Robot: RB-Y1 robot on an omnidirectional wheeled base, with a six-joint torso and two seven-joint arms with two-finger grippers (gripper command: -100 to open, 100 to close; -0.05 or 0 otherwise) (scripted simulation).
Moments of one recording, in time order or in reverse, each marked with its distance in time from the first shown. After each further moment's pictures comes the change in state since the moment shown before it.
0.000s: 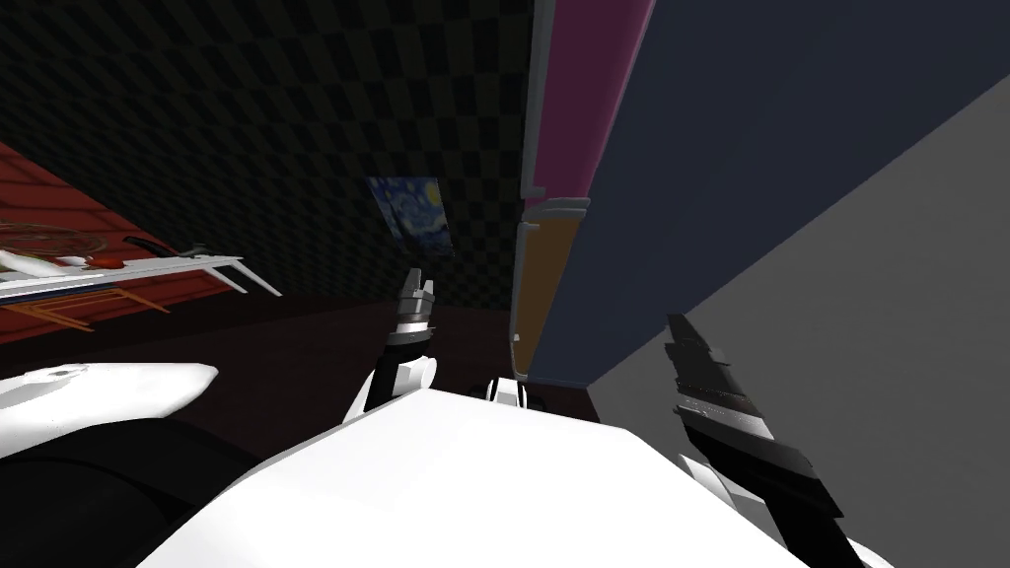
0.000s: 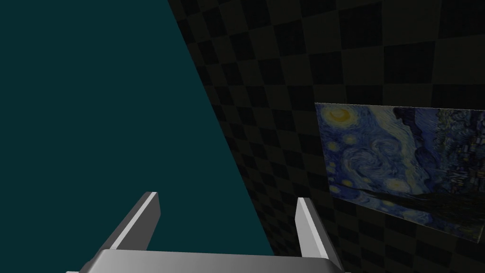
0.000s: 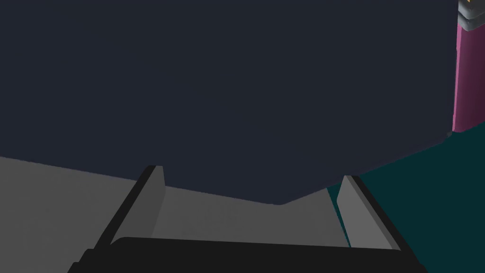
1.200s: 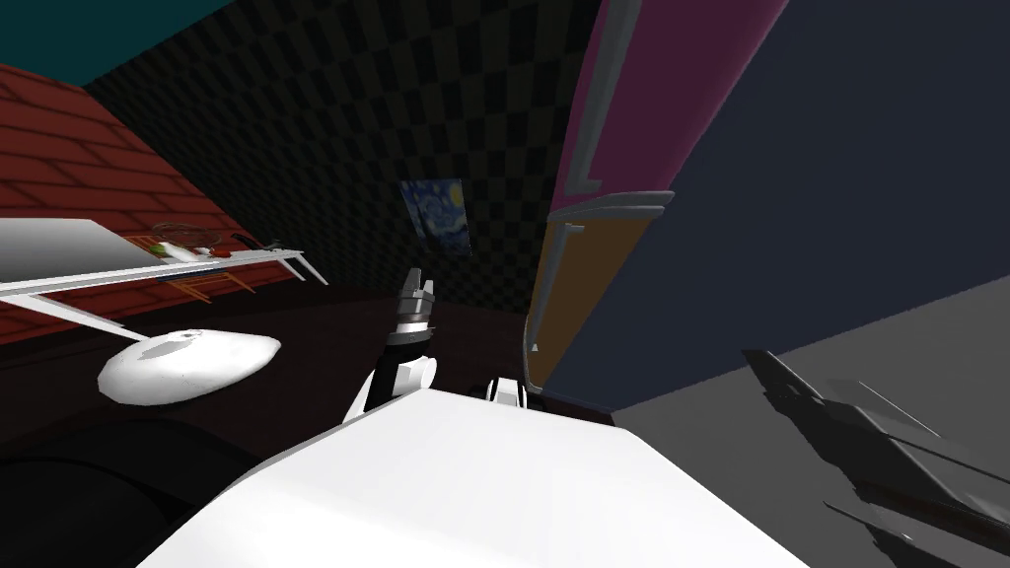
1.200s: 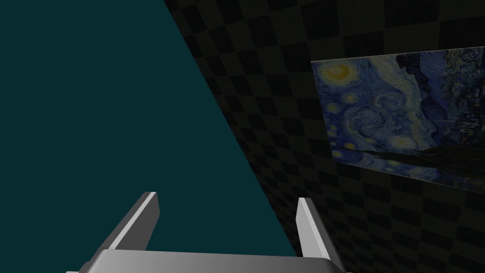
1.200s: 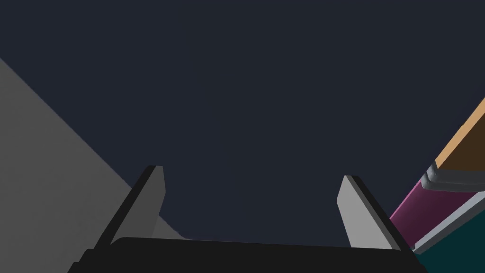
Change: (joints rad) left arm 0.000 0.000 0.000 0.000 0.000 0.000 0.000; right arm 0.241 -0.012 -0.333 -0.025 0.024 0.044 0.252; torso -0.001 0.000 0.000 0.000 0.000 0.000
